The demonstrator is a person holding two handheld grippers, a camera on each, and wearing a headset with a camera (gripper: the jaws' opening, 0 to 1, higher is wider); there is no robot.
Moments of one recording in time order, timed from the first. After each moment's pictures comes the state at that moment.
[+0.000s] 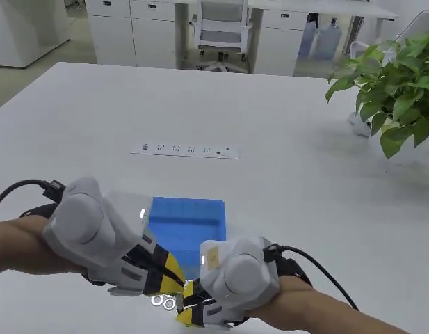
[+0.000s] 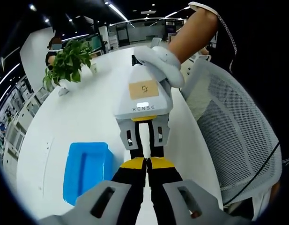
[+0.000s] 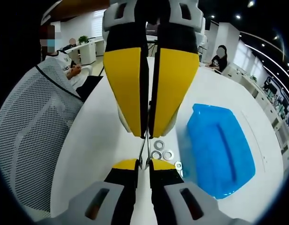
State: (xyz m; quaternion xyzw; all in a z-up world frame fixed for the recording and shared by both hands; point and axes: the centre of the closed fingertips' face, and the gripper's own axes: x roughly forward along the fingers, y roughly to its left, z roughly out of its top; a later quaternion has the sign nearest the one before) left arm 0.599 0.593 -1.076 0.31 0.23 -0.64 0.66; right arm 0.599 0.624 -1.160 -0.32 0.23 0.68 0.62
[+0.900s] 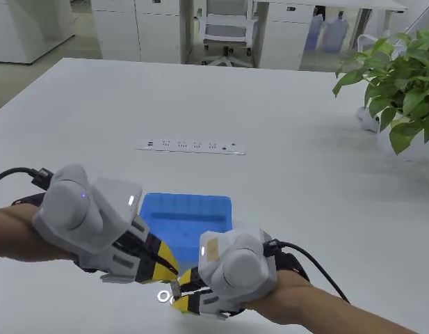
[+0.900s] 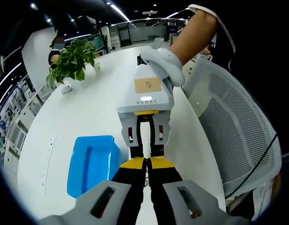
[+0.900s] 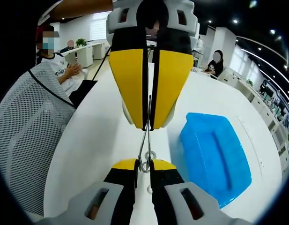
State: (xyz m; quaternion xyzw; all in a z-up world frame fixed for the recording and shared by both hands) left arm 0.607 0.613 -1.072 0.31 0.24 -0.64 0.66; right arm 0.612 0.643 -1.155 -0.31 0.20 0.67 0.64
